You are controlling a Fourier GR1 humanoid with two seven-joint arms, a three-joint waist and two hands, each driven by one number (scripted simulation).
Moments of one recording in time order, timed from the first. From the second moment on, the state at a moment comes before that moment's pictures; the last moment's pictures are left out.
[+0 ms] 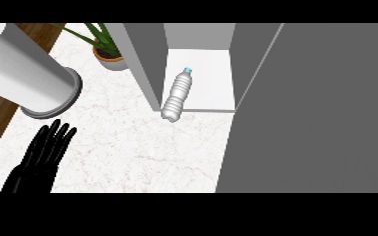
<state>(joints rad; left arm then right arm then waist) 0.23 0.63 -0.33 -1.59 0.70 -0.08 -0.68 0.06 -0.39 0.26 -2.36 -0.70 0.18 0.40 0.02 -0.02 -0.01</state>
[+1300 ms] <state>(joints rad) 0.39 0.82 -0.13 -1.86 0.85 -0.17 -0.56 -0.88 -0.01 0.78 -1.86 -0.39 -0.65 0.49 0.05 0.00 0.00</state>
